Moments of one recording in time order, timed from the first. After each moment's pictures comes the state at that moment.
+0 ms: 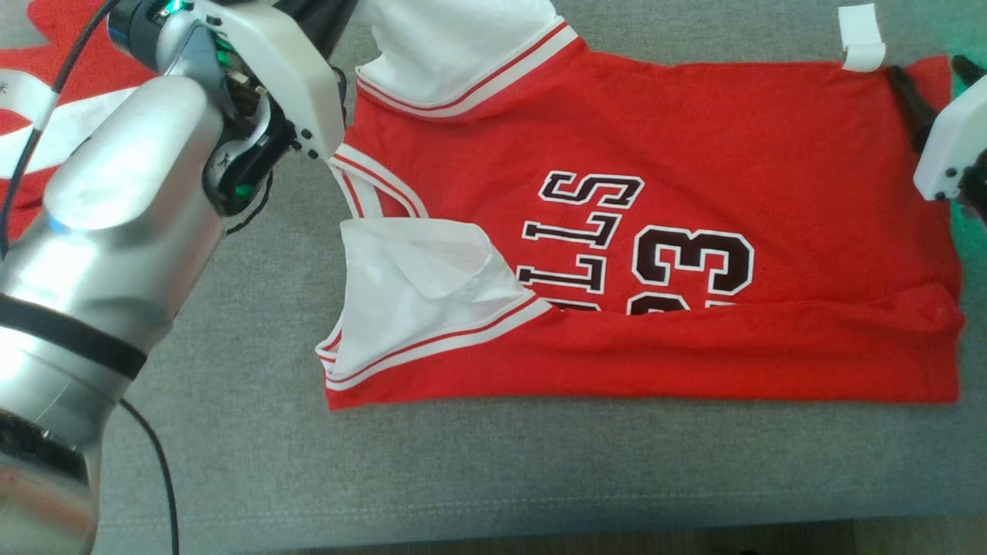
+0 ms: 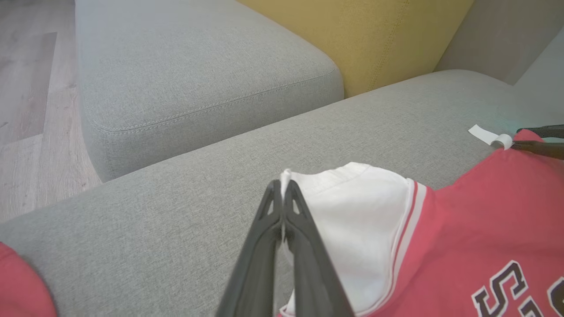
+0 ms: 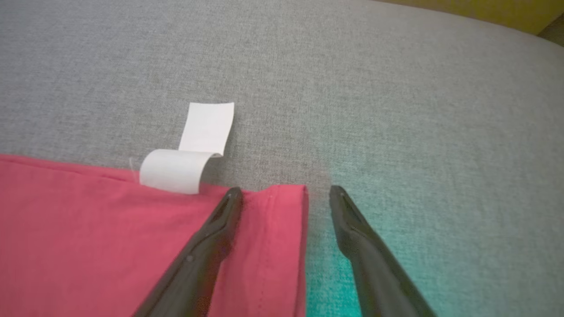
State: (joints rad) left arm -1.13 0.34 -0.96 0.68 -0.81 -0.12 -0.07; right arm -0.90 -0.52 0.45 0.86 0.55 0.13 0.26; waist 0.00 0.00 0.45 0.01
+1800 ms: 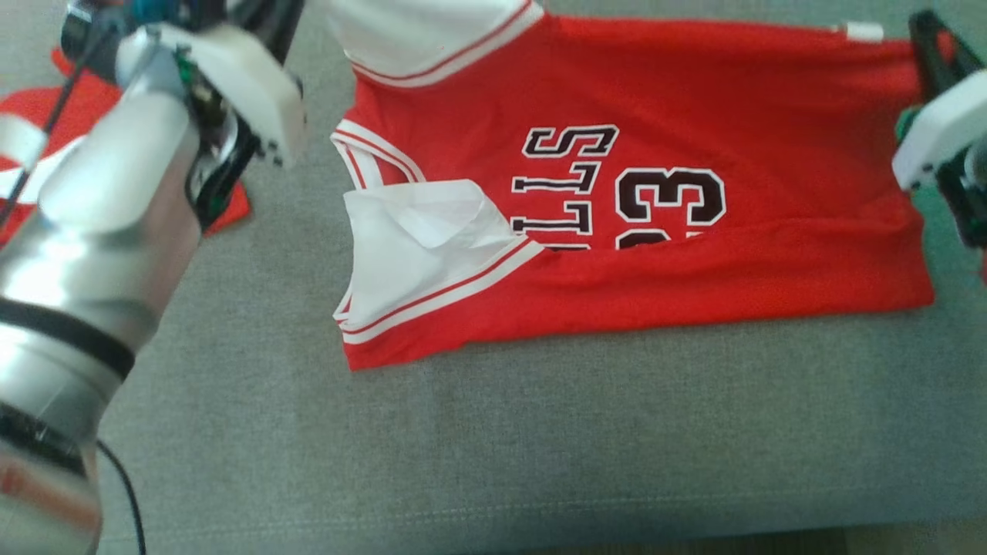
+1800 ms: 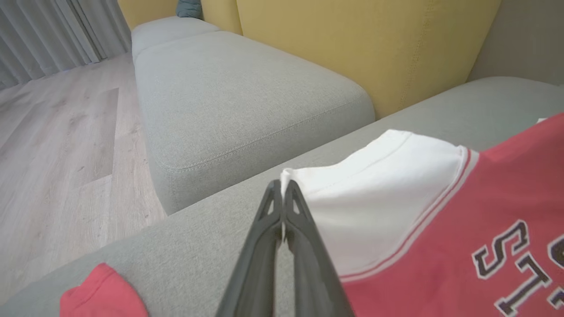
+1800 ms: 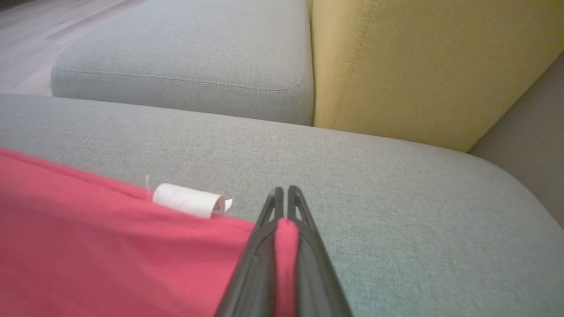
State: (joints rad) left arm -1.15 0.32 -1.00 0.88 -0.73 -0.12 -0.25; right arm -0.98 -0.47 0.56 1.01 0.55 0.13 -0.10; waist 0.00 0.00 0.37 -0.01
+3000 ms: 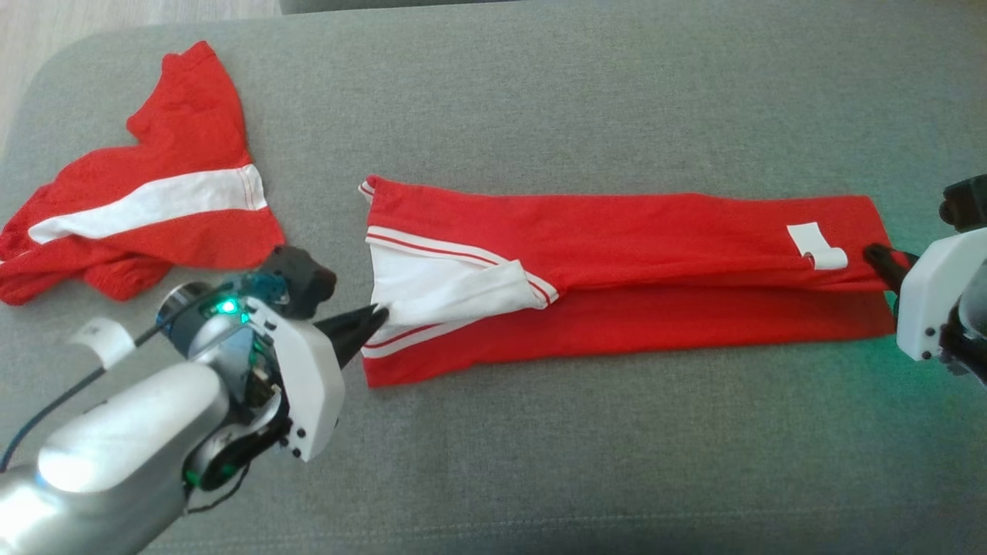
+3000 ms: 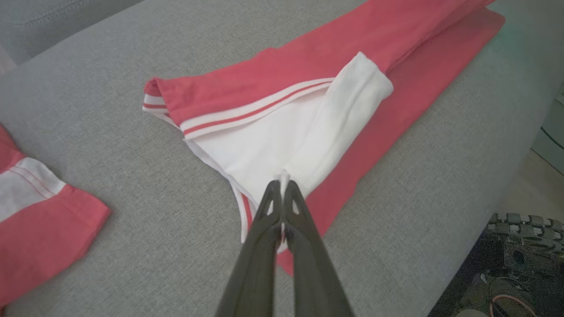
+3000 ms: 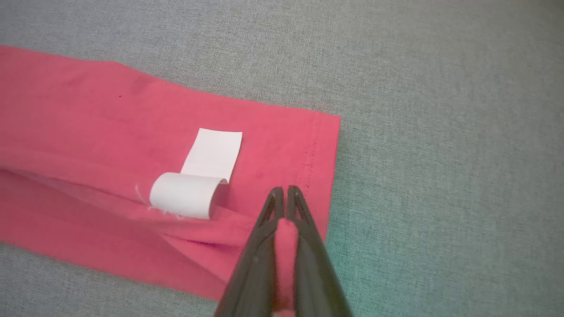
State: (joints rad) left arm -0.70 0.69 -1.17 0.10 -0.87 0.03 0.17; right arm -0.62 -0.70 0.73 0.63 0.84 0.13 0.35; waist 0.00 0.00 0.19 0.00
